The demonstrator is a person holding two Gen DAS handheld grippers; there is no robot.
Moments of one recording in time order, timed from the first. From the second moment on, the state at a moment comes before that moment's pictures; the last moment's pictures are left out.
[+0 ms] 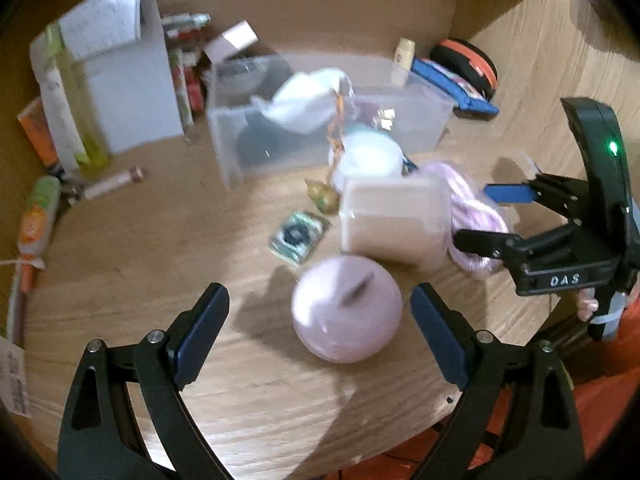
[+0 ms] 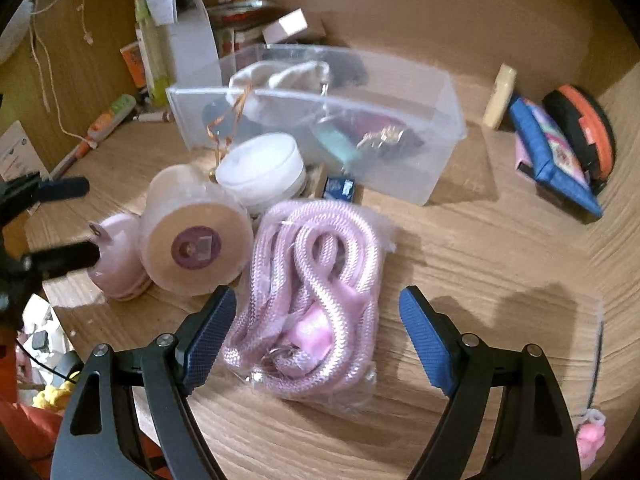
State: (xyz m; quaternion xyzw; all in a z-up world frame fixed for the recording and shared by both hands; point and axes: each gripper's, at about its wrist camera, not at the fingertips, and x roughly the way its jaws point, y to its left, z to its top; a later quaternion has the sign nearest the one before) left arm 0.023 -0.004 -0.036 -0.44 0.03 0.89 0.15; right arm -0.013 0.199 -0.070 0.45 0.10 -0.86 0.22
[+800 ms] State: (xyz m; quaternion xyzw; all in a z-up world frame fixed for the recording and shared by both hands) left arm 0.021 0.005 -0.062 -0.43 0.04 0.89 0.13; right arm -0.032 0.205 -0.081 0.45 0.10 -0.86 0.22
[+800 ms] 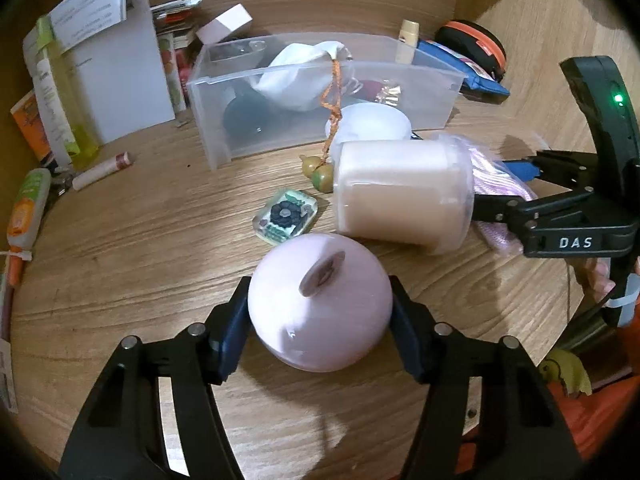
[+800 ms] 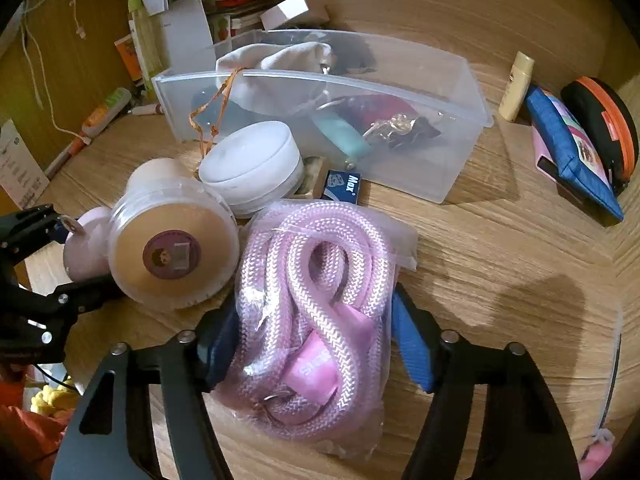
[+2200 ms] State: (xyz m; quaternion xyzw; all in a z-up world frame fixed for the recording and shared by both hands) left arm -0.060 -0.014 0.071 -0.29 -0.02 0.95 0.13; right arm -0.065 0.237 0.047 0.30 0.00 -0.93 0.23
